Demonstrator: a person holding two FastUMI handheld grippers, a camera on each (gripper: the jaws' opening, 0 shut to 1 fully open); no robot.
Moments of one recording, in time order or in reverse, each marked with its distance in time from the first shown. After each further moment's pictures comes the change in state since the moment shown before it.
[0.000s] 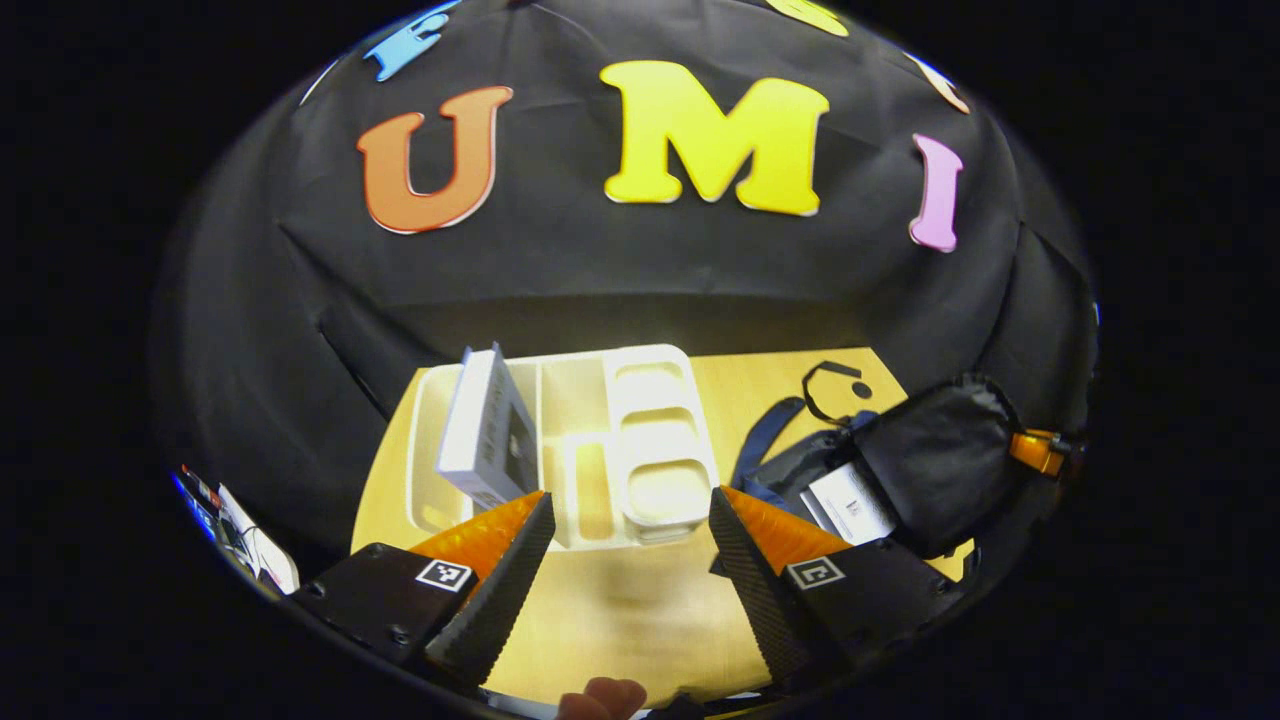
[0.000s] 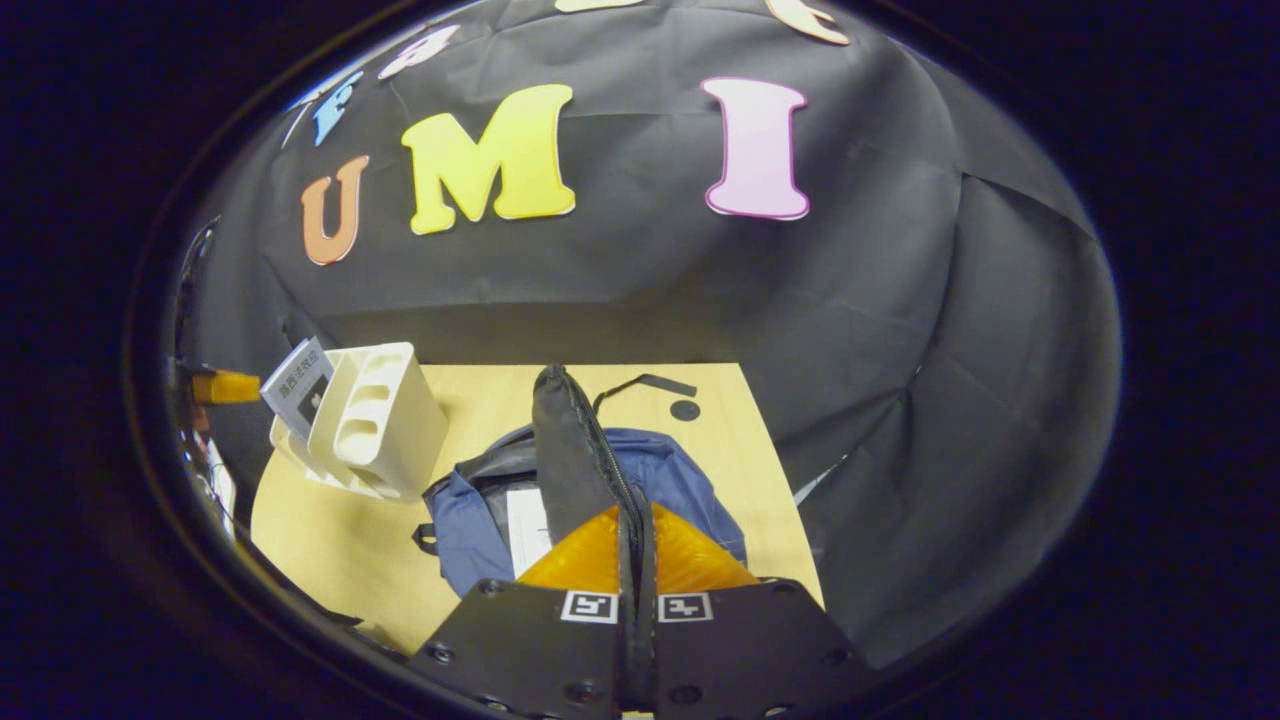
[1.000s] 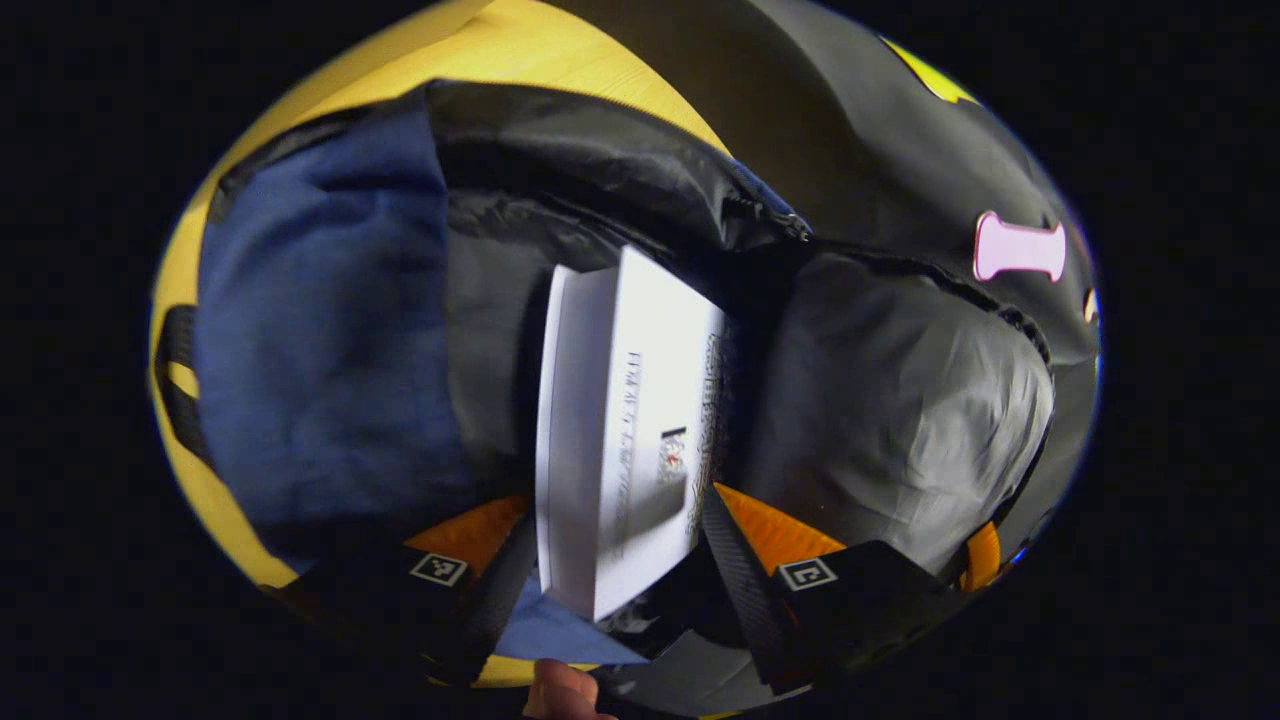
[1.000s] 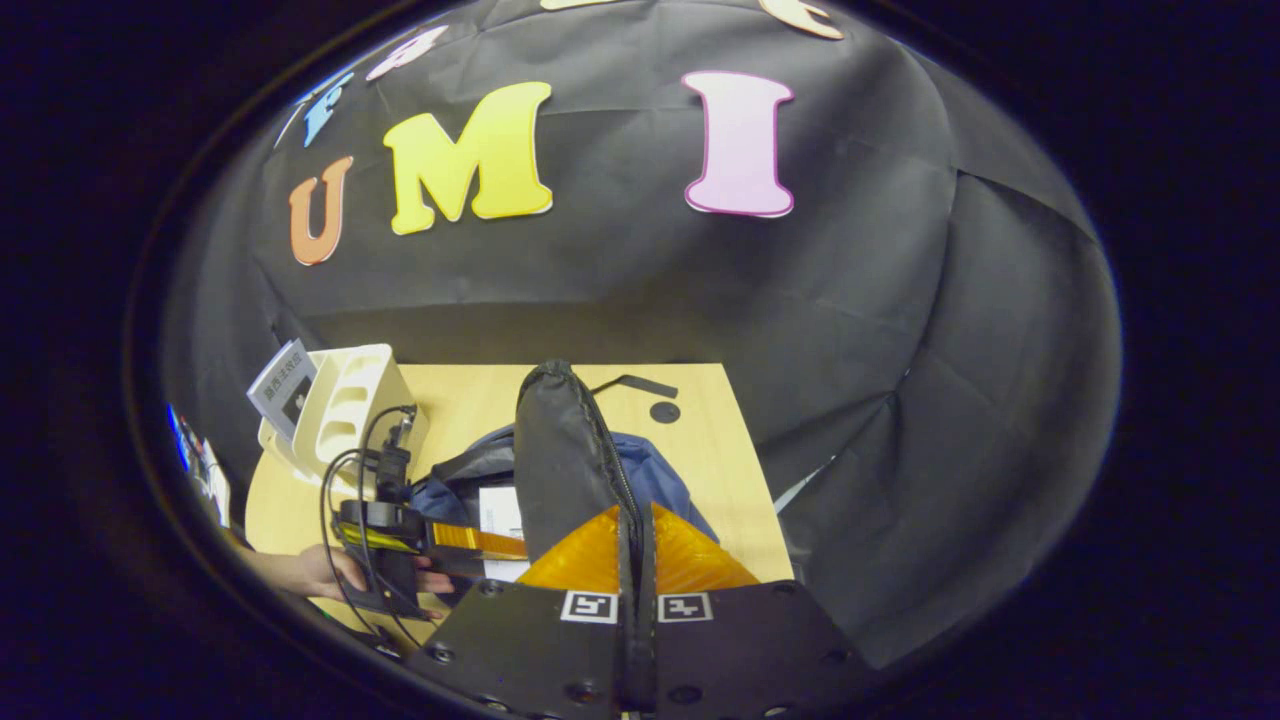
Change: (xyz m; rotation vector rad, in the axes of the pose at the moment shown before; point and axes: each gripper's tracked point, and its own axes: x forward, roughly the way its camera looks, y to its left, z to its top) left arm 0.152 -0.357 -0.226 -0.631 0.644 -0.602; right arm 0.015 -0.037 0.010 0.002 0.011 -0.008
